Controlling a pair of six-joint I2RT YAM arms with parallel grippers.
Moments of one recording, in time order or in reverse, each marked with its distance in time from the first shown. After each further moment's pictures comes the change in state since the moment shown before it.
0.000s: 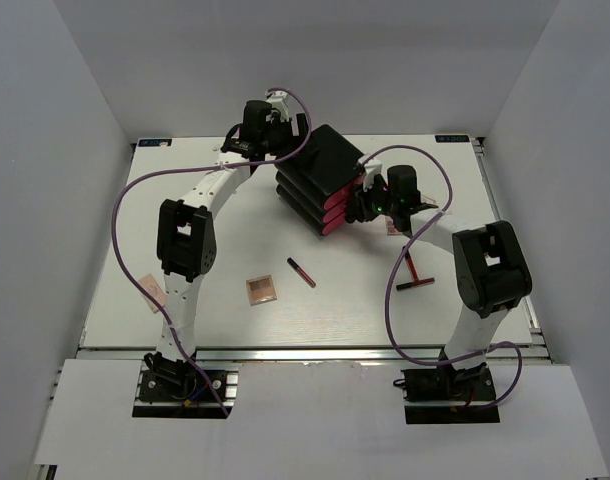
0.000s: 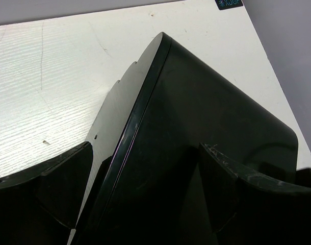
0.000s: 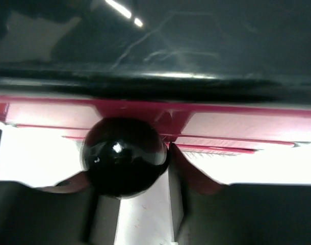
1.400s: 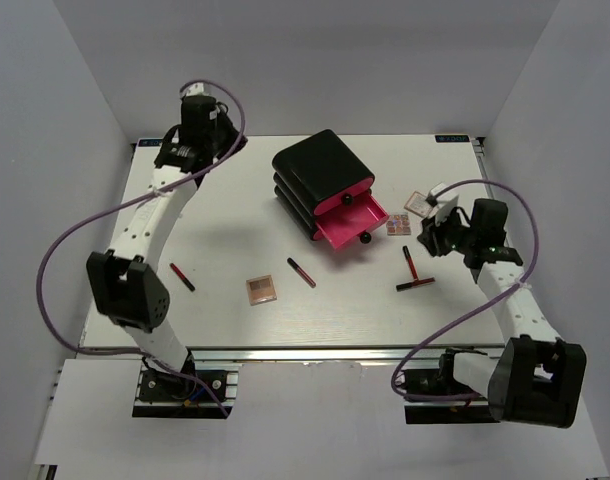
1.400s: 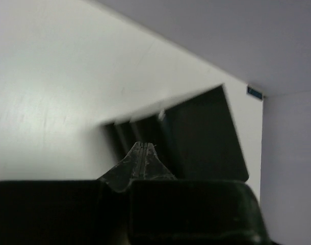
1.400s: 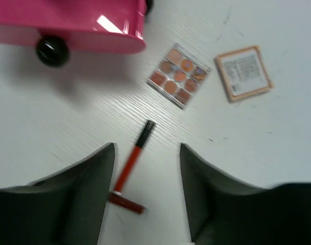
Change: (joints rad) left arm 0.104 -0.499 -0.287 -0.186 -0.379 -0.283; right arm -0.372 -0.689 -0.357 -0.448 -0.099 -0.376
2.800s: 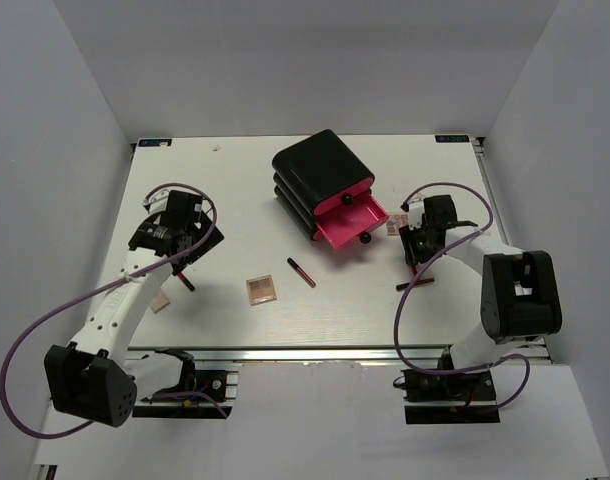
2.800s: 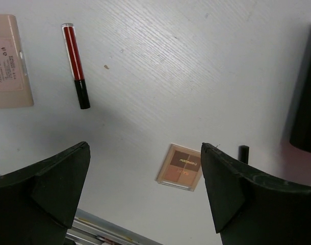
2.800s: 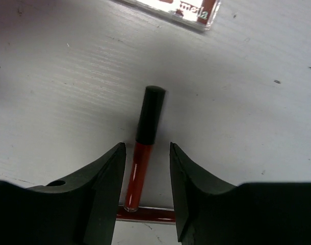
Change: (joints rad) left arm 0.012 -0.602 -0.724 -0.477 -0.316 -0.204; right arm 0.162 0.463 0.145 -0.126 0.436 0.302
